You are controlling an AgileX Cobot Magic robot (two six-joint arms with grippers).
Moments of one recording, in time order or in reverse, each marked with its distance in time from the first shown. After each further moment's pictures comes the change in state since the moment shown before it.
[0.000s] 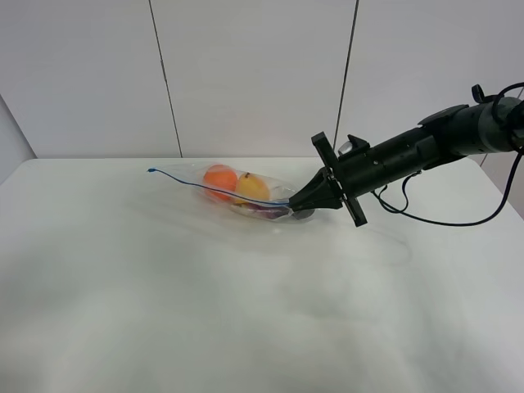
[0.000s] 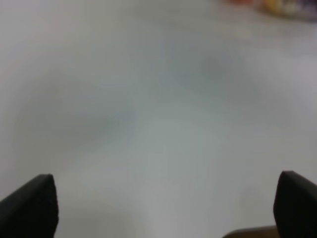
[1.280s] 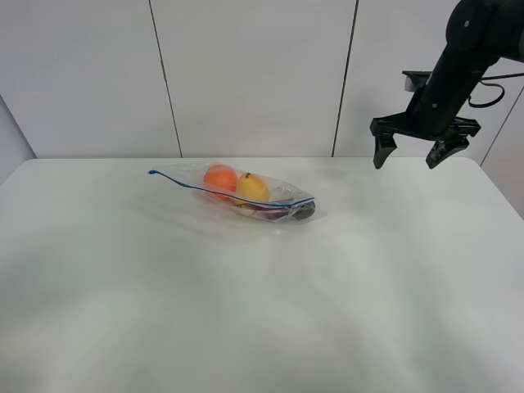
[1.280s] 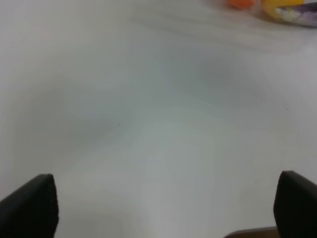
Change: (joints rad) left arm 0.000 -0.005 0.000 0.001 -0.002 0.000; right arm -0.060 -0.026 -0.492 -1.146 0.043 0.426
